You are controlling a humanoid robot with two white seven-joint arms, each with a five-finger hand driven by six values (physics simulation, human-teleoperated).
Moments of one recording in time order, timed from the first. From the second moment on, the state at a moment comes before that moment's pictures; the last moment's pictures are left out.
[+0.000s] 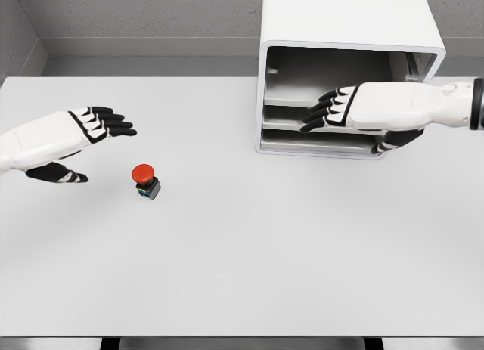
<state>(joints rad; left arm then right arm) -0.32 1.06 -0.41 -1.69 -0.27 -0.61 -0.24 -0.95 -1.00 0.88 -1.65 0.08 -0.61 0.61</state>
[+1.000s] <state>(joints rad) -0.50 0.88 -0.49 -1.61 -0.37 -0.61 -0.51 -0.96 -0.93 0.91 -1.64 0.08 -0.18 0.61</state>
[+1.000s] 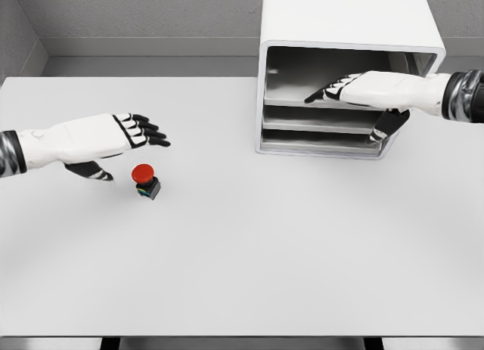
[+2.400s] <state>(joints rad) -0.51 0.92 -0.54 -1.56 -0.28 -0.61 -0.50 -0.96 -0.89 0.95 -1.59 0.18 -0.21 0.61</state>
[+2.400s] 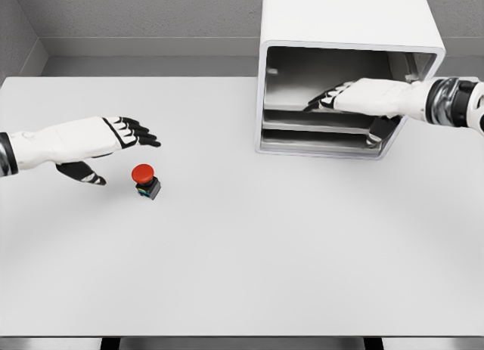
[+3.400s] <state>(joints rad) -0.52 0.85 -0.59 -1.57 -0.37 -0.61 -0.50 -0.92 -1.01 0.98 -1.67 0.00 -0.44 0.61</state>
